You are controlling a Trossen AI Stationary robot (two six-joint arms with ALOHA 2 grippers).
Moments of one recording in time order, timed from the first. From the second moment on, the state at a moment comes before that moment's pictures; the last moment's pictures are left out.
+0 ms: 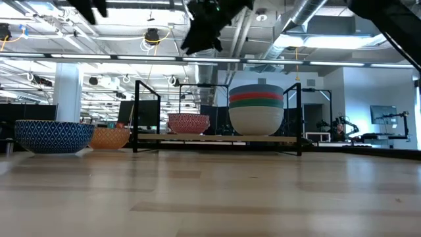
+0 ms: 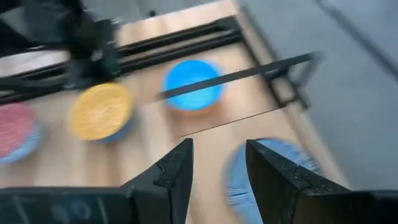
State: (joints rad) left arm -0.41 1.29 1.42 -1.42 -0.53 -1.32; right arm -0.34 2.11 2.27 -0.83 -0.12 0.03
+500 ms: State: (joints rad) left arm -0.98 1.24 1.42 -1.57 -0.68 -1.63; right arm 0.14 2.16 2.05 -0.44 -0.05 0.10
